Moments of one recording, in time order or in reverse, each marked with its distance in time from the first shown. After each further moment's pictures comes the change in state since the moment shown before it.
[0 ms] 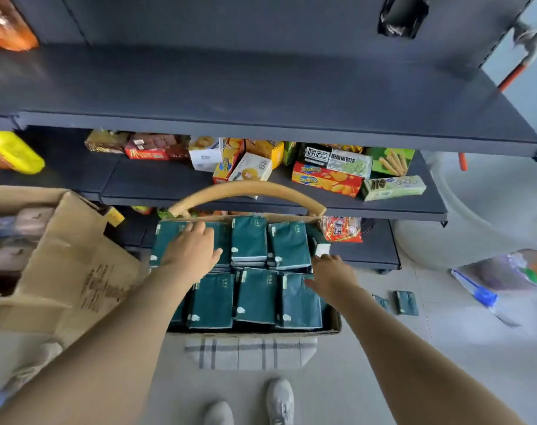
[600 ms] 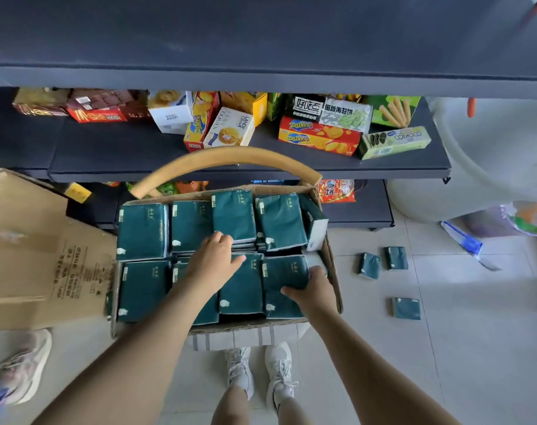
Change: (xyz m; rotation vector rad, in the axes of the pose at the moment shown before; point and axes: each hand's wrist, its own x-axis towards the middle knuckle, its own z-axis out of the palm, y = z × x) left_hand 0.044 0.046 0.091 -0.304 -0.134 0.112; right_hand 0.012 -0.019 0.091 0.884 -0.047 0.464
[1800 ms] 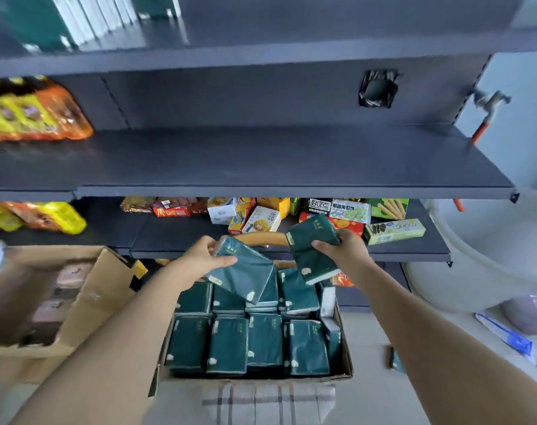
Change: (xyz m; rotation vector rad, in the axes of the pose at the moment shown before) left_hand -0.073 -0.009 -0.179 -0.791 0.115 -0.257; right_hand -0.060 -0.125 -0.162 0.266 0.150 -0.532
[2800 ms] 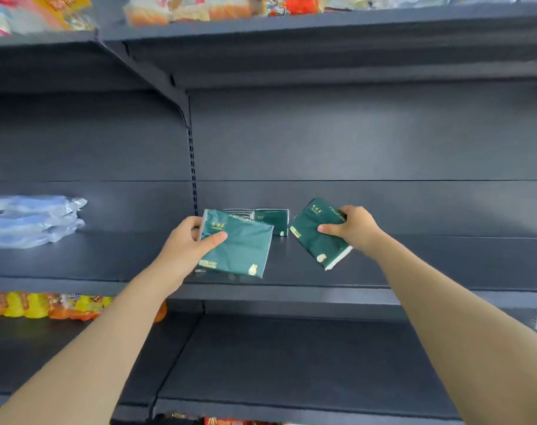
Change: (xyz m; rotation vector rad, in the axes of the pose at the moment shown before) left_hand 0.010 0.148 -0.436 -0.362 0.463 0.781; right_hand 0.086 -0.486 0.063 -0.145 0.262 -0.538
